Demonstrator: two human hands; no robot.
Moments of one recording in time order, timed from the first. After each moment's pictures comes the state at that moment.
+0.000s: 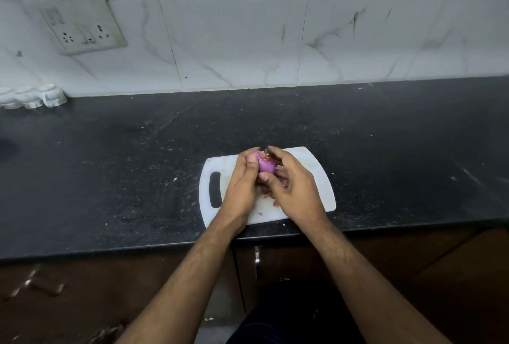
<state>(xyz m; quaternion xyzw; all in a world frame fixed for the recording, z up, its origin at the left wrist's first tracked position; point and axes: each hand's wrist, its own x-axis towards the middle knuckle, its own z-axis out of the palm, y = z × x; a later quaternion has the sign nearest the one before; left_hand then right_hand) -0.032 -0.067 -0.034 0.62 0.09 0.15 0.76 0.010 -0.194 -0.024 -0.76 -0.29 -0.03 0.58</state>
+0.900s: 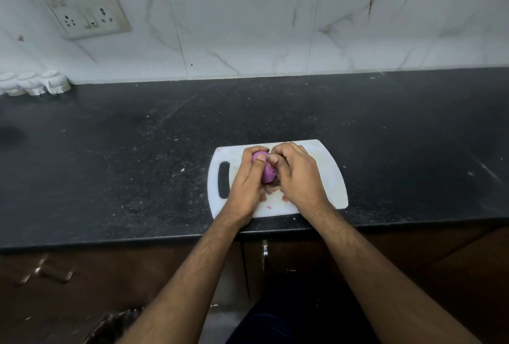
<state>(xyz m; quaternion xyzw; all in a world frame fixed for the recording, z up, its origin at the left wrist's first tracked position) -0.036 -0.055 -0.047 0.67 0.08 0.15 0.73 0.022 -0.172 -0.020 -0.82 -0.30 -0.08 0.47</state>
